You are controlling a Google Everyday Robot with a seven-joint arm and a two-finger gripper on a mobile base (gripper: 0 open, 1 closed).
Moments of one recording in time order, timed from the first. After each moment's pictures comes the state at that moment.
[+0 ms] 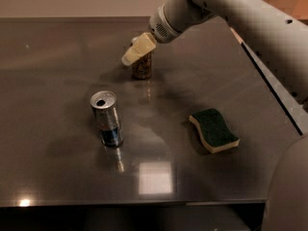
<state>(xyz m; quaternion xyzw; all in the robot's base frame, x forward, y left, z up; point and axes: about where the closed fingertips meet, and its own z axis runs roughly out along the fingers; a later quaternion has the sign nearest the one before) 0.698 0.029 0.919 -0.49 0.78 0.18 0.35</state>
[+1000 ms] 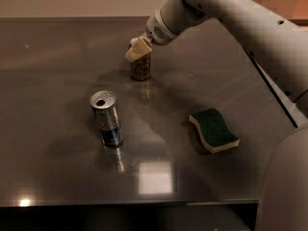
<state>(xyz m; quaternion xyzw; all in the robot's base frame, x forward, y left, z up) 0.699 0.037 0.909 -0.50 0.78 0.18 0.34</state>
